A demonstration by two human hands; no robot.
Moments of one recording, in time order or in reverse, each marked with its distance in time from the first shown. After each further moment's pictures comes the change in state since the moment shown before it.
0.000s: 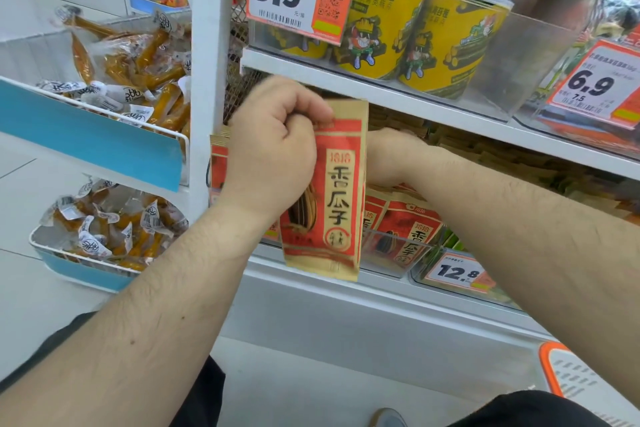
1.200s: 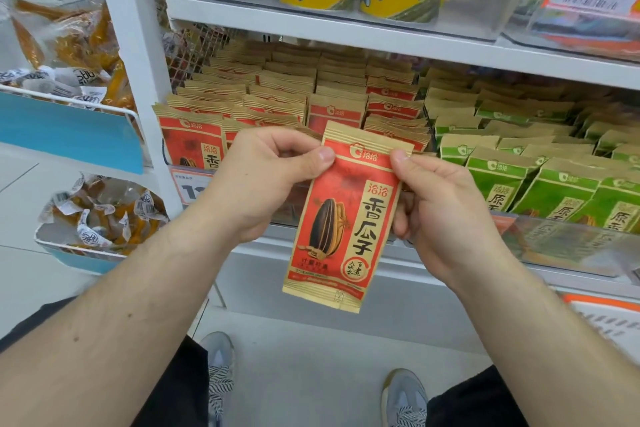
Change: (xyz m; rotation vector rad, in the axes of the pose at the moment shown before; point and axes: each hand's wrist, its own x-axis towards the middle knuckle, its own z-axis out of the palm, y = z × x) left_hand -0.045 -0.001 0.029 -0.310 -0.475 -0.736; right_hand -0.144 -0.009 0.055 1.839 0.313 0.272
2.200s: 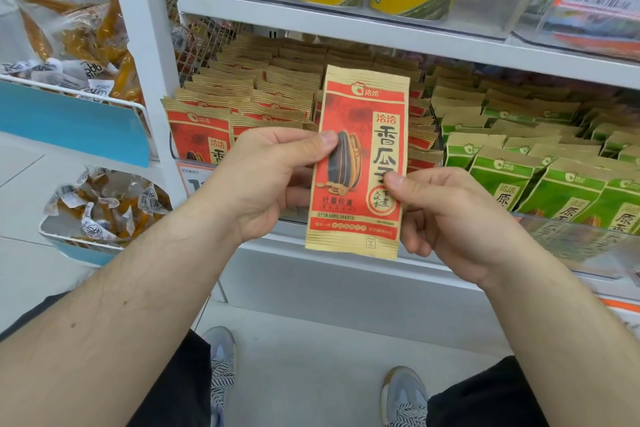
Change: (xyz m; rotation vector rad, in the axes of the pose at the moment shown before) left_hand -0.002 0.002 -0.002 -0.160 -0.026 -0.149; right_hand -0.002 -0.007 -0.015 -0.157 -0.279 0.141
